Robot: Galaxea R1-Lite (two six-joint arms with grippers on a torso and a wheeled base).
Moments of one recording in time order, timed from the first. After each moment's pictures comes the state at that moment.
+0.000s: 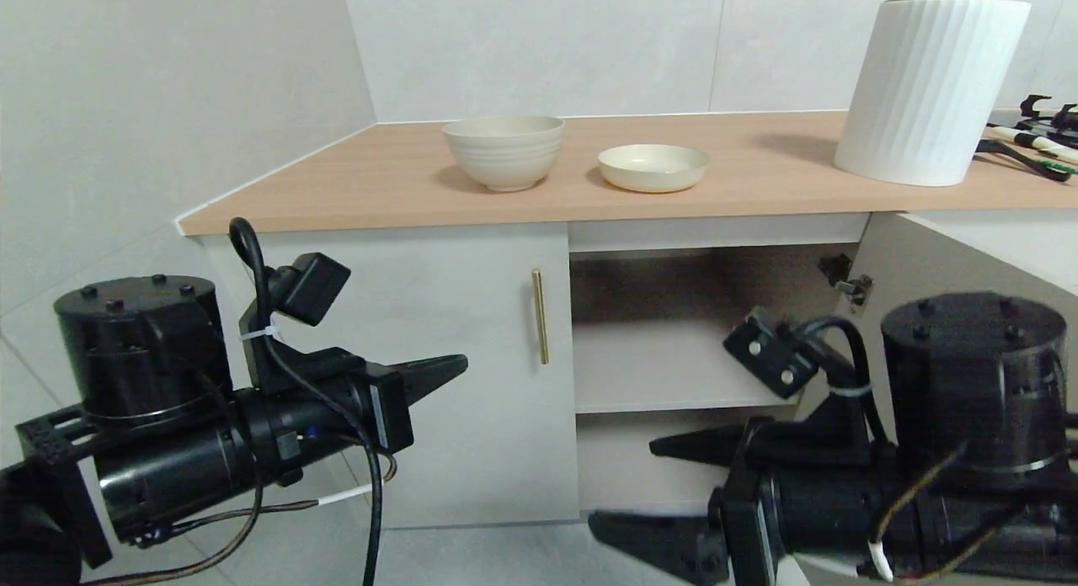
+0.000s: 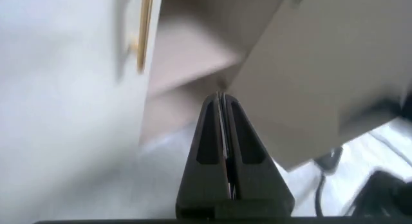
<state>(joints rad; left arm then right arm) -0.45 1.49 -0.56 -0.67 -0.29 -0.28 0.85 1.55 -0.73 -0.47 0.25 0.26</state>
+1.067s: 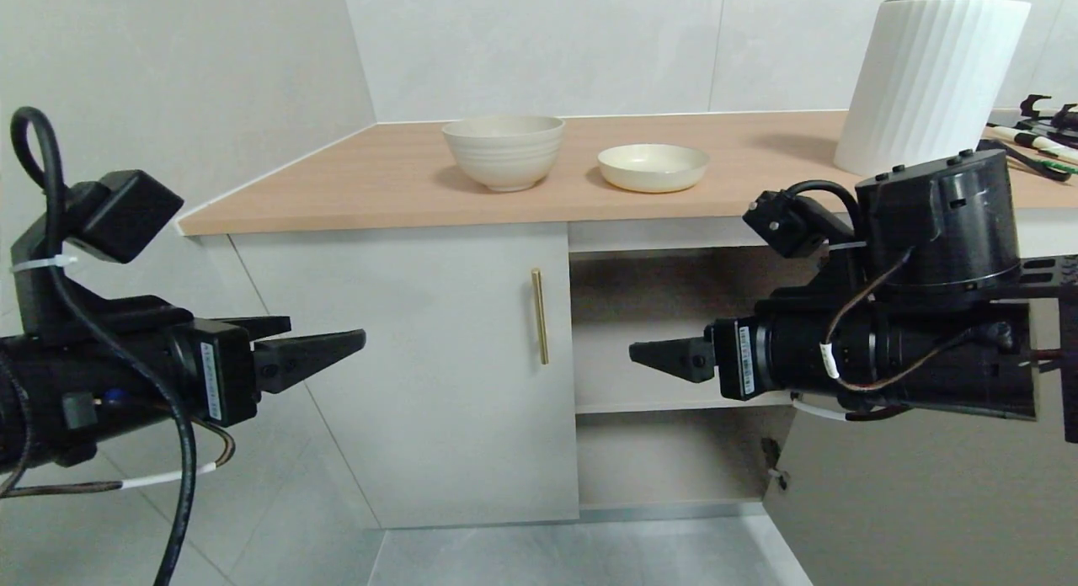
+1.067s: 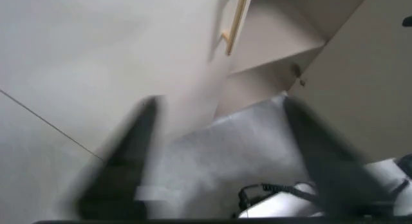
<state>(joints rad) -0.30 1.22 -0.82 -0.05 -0.12 -0.08 0.71 1.59 -1.05 -0.14 0.04 0.26</state>
